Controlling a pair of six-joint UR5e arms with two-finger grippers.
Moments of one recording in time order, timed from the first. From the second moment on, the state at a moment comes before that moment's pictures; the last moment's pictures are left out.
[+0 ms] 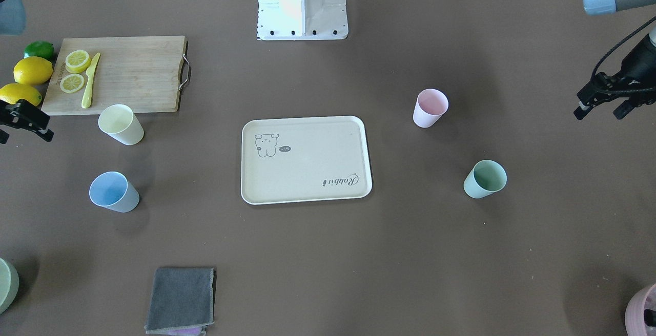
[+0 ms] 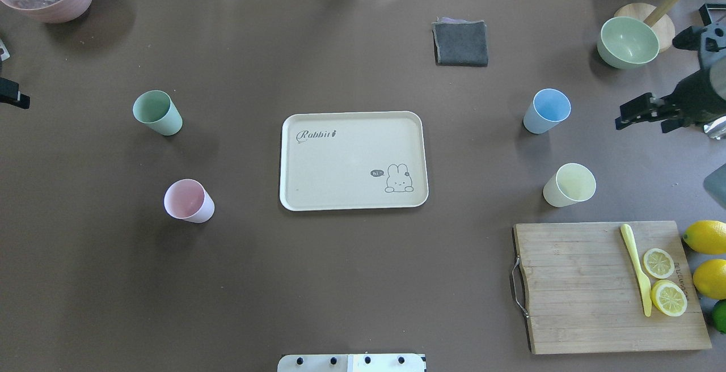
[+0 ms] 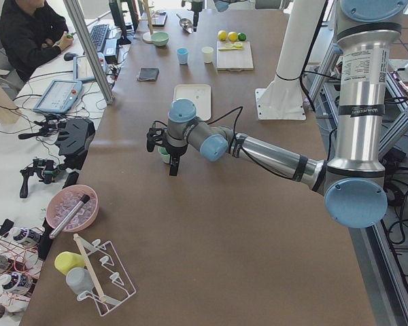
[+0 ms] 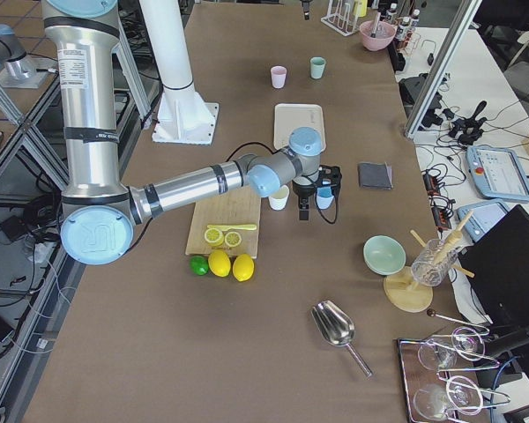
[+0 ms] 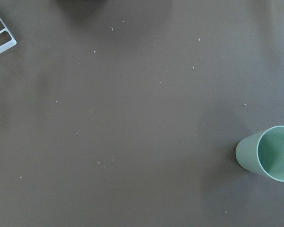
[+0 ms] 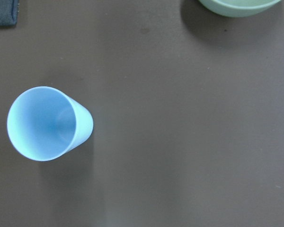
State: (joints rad) left arm -1.21 -1.56 -1.89 -1.90 -2.24 -0.71; right arm 1.07 -1.53 1.84 -1.28 2.23 0.80
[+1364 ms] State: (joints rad) left arm -1.18 -1.56 -1.92 -1.90 -2.23 -0.72; right arm 0.80 -1.60 1.91 -1.27 2.11 0.95
